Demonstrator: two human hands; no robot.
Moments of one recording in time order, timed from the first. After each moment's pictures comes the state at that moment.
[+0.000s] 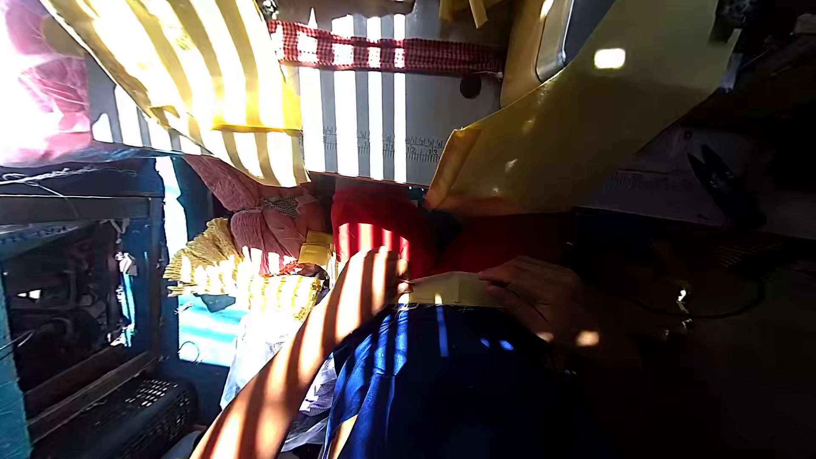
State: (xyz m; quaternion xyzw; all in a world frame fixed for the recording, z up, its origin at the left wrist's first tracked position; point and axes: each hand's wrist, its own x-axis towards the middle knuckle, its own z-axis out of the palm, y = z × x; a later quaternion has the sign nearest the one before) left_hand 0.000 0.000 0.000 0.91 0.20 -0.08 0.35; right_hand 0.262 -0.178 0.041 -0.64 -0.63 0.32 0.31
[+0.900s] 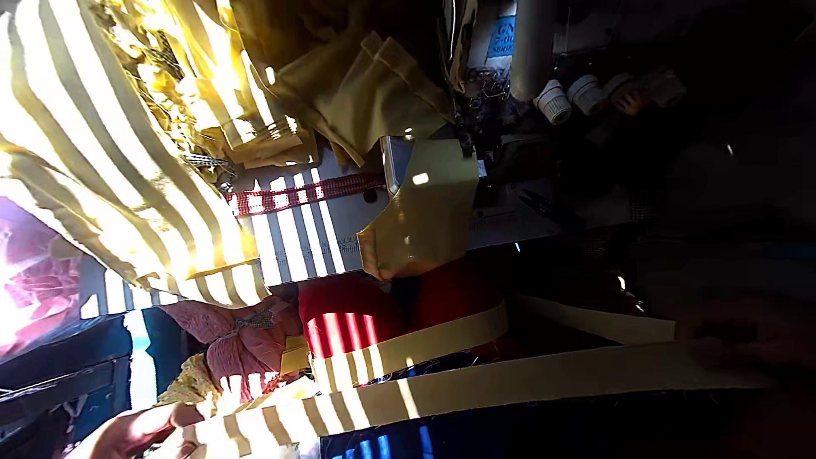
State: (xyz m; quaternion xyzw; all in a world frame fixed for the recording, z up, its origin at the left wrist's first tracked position) left_hand -0.128 0.133 0.137 0.75 0.17 -0.07 0.64; right_hand 0.439 -0.359 0.154 -0.64 -0.51 0.51 0.26
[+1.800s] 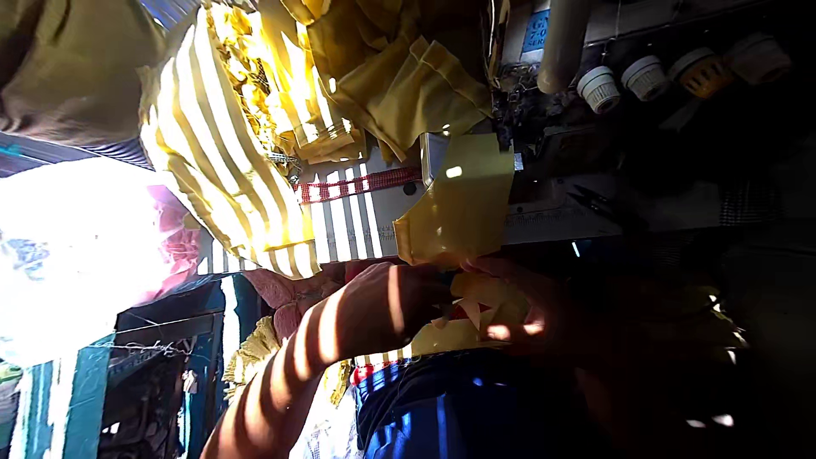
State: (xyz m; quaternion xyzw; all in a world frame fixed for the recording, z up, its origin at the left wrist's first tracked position) left_hand 0.123 0.049 0.161 0.93 -0.07 -0.13 0.32; right_hand 0.283 -0.174 0.080 -0.63 -0.53 0.33 0.46
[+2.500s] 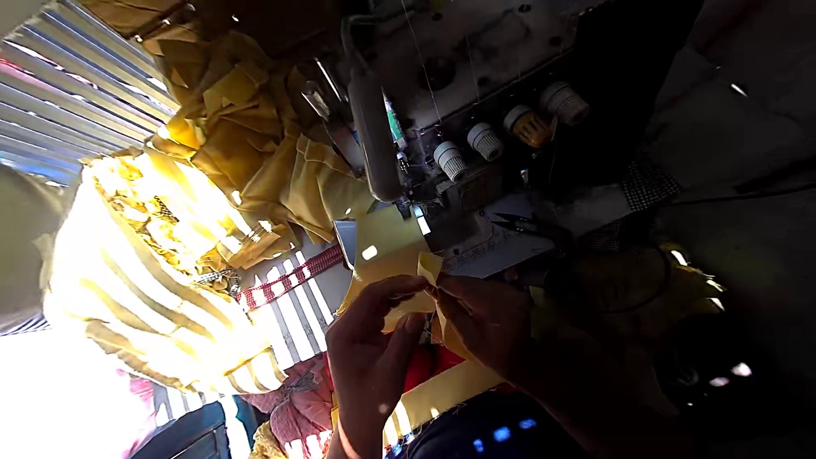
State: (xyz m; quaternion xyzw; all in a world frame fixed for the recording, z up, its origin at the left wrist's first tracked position) left_hand 0.190 0.007 0.133 0.76 0.12 0.27 0.58; right_hand 0.285 -0.122 0.080 -0.67 -0.36 -0.02 0.65
